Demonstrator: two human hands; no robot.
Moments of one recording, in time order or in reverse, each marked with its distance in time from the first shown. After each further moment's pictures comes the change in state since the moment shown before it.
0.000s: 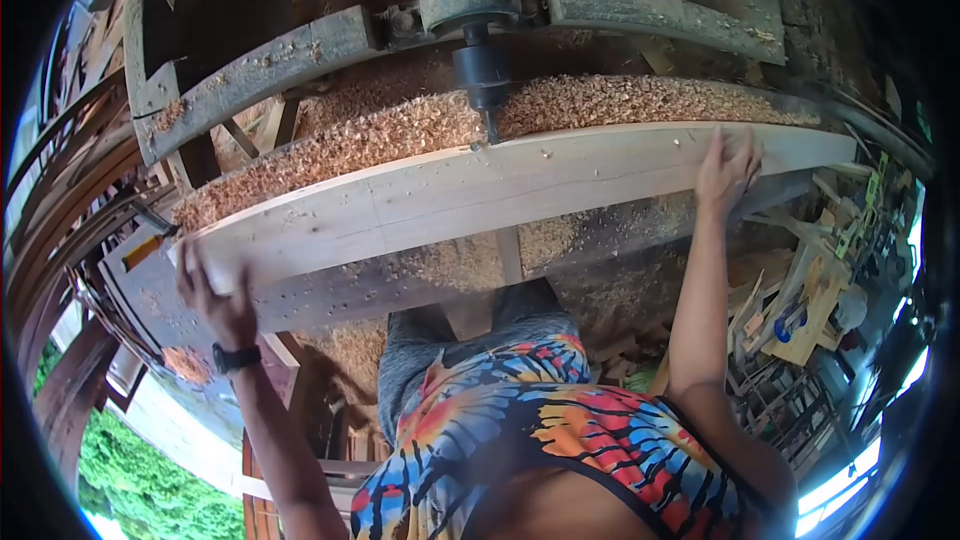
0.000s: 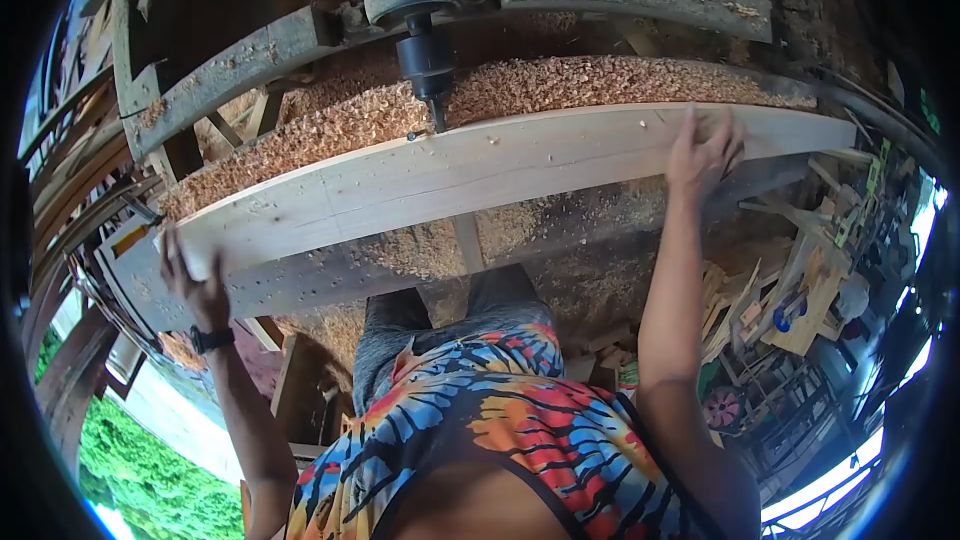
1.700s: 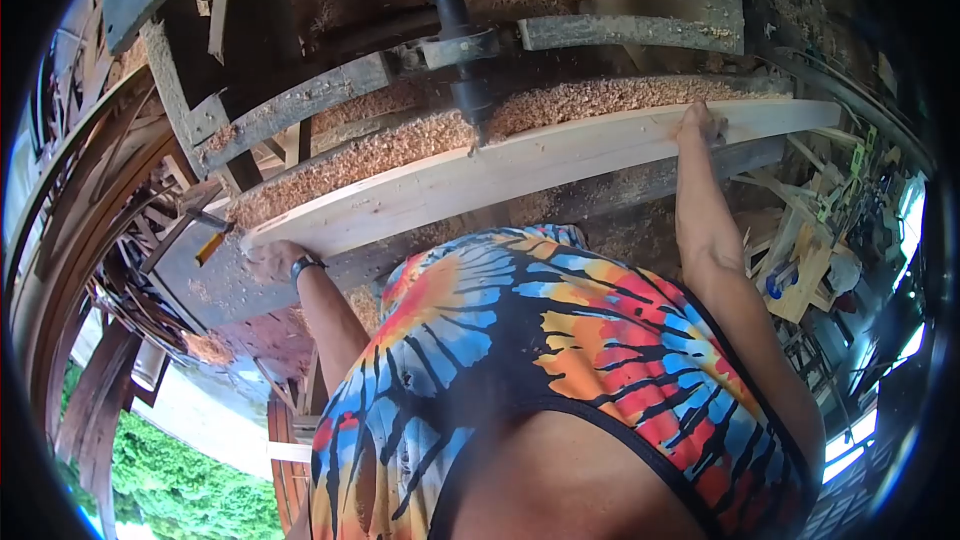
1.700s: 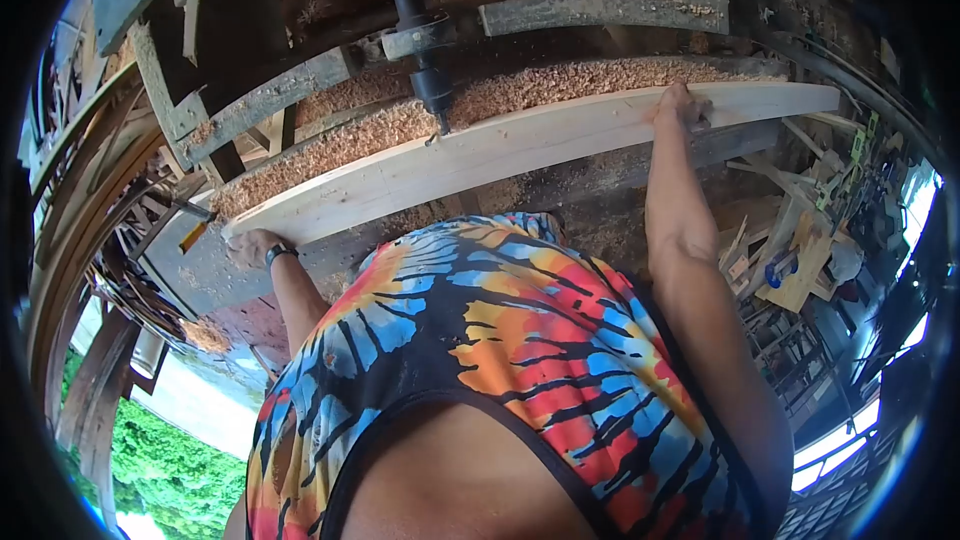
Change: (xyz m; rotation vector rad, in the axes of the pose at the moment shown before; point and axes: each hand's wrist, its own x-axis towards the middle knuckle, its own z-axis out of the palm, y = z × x) left_hand 0.024 -0.005 0.078 0.019 0.361 -1.197; right_hand 0.102 -0.013 0.023 0.251 -0.405 1.154
